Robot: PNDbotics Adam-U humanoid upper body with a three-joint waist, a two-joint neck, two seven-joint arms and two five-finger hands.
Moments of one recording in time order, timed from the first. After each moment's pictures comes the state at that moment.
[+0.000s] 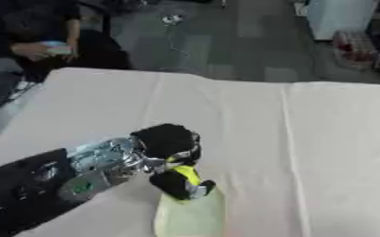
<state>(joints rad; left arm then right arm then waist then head) -0.19 0.98 -0.47 -1.98 -0.71 0.15 -0.23 -0.09 -0.33 0.01 -1.99 0.60 -0.61 -0.61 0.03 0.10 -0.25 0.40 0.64</state>
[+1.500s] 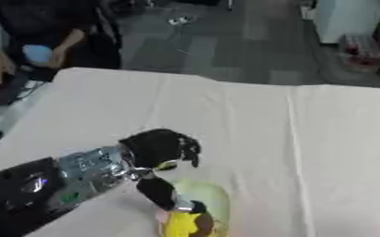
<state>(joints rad) -0.05 1.02 -0.33 -1.99 -0.84 0.05 -0.05 -0.05 -0.32 0.01 -1.99 0.62 -0.61 -0.61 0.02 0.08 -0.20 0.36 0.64</state>
